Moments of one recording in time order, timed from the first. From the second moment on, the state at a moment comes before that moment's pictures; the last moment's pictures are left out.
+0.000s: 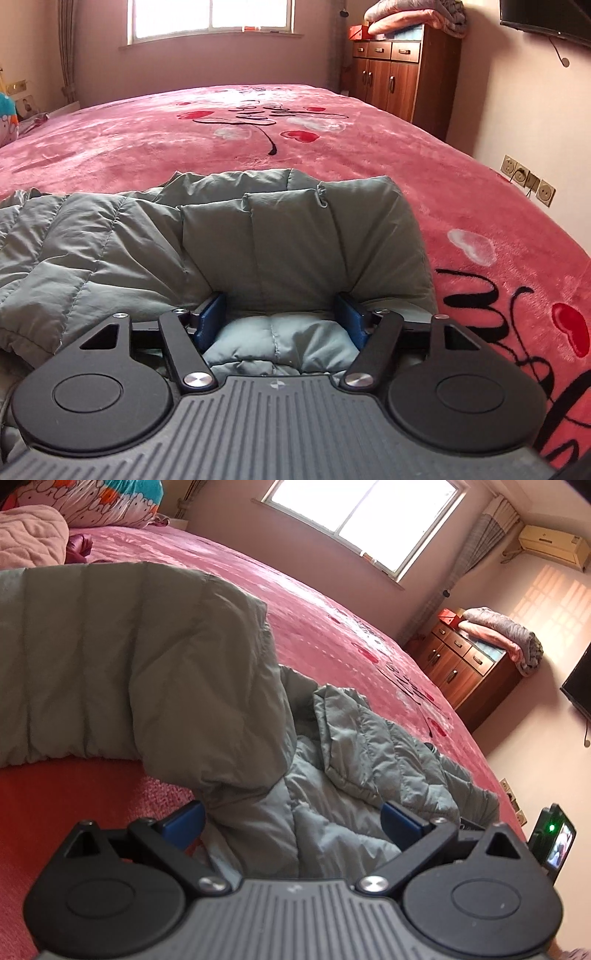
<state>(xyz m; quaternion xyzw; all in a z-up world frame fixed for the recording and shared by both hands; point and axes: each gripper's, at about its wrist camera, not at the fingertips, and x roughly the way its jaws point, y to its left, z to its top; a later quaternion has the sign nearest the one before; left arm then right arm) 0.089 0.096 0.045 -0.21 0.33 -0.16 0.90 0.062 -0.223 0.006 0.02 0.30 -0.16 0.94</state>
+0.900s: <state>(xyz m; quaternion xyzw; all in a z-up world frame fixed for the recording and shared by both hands) 0.017 0.198 0.063 -0.23 0.21 0.14 0.94 -0.158 -0.152 0.070 -0.03 0.23 -0.15 0.96</state>
